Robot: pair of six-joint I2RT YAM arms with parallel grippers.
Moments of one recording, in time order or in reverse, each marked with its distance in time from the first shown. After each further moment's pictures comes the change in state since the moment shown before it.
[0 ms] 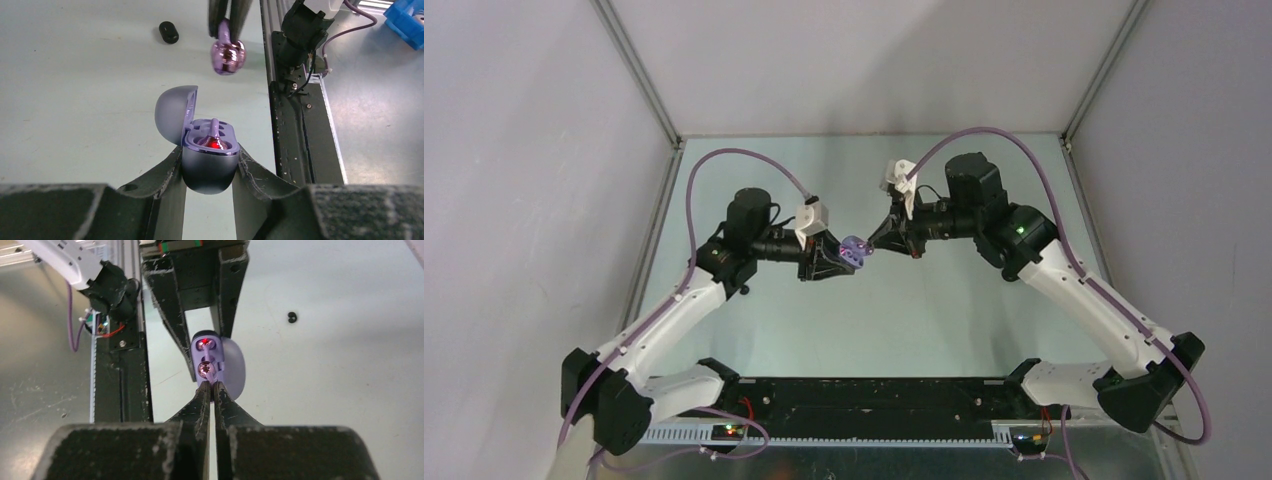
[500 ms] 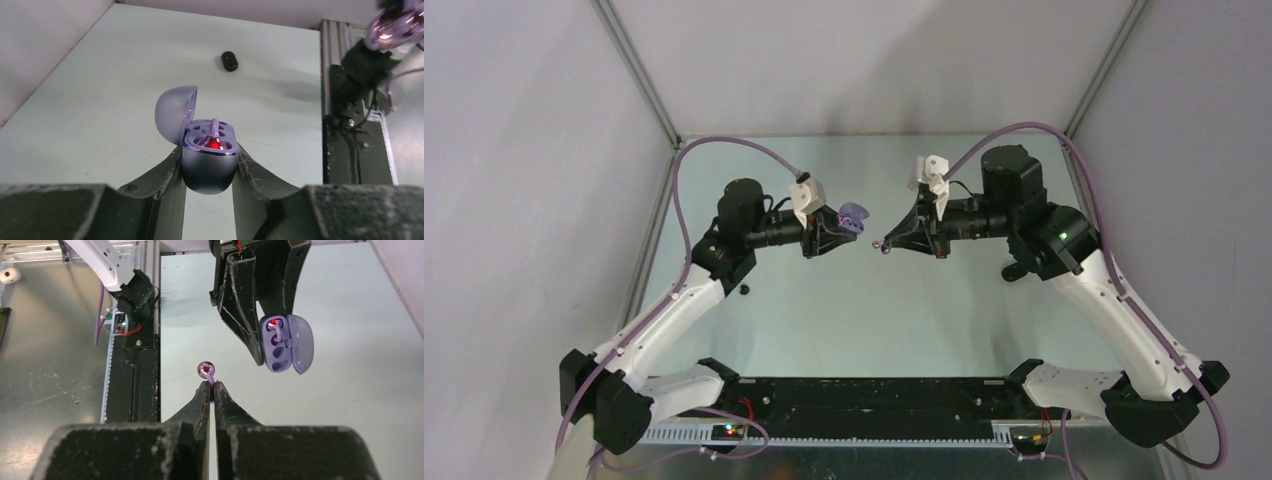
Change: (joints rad) left arm -0.002 -0.003 0.083 0.080 -0.178 -0.023; right arm -0.027 -0.069 0.117 -0.172 -0.127 -0.091
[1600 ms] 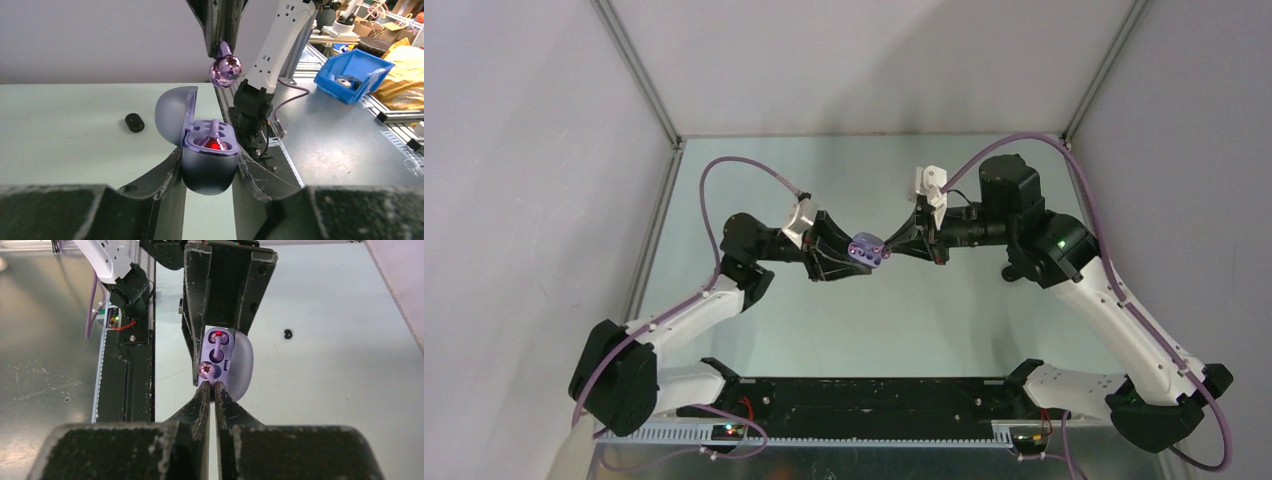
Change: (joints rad) left arm -0.058 0.083 -0.287 0.954 0.289 -0.603; right arm 0.008 -0.042 -0.053 0.031 0.035 -0.019
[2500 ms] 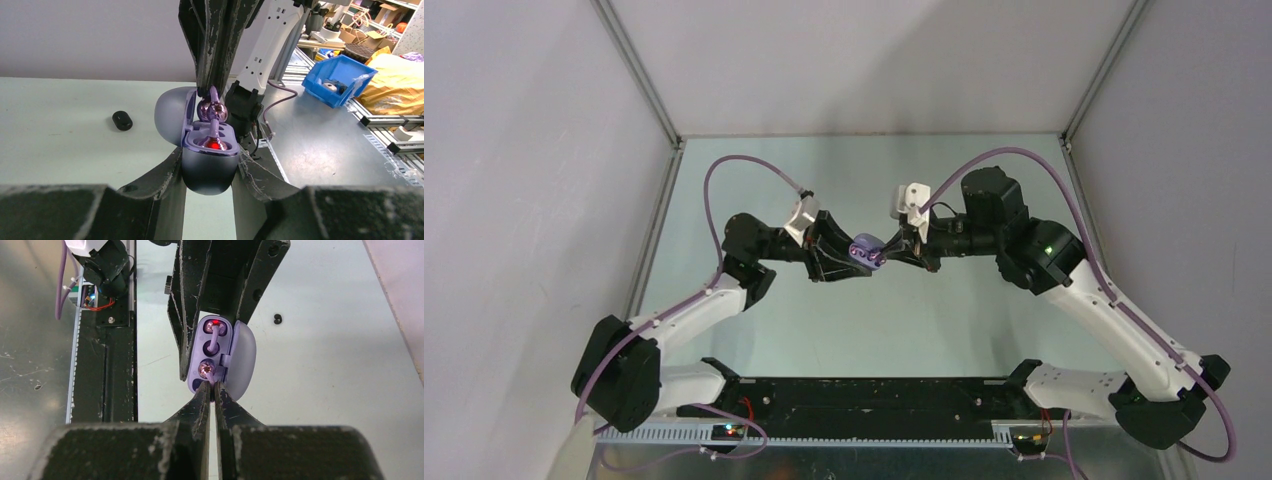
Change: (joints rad) left arm -0.002 0.027 0.000 0.040 0.020 -0.080; right arm 0.087 -0.003 -0.052 -0.003 0.146 -0.081
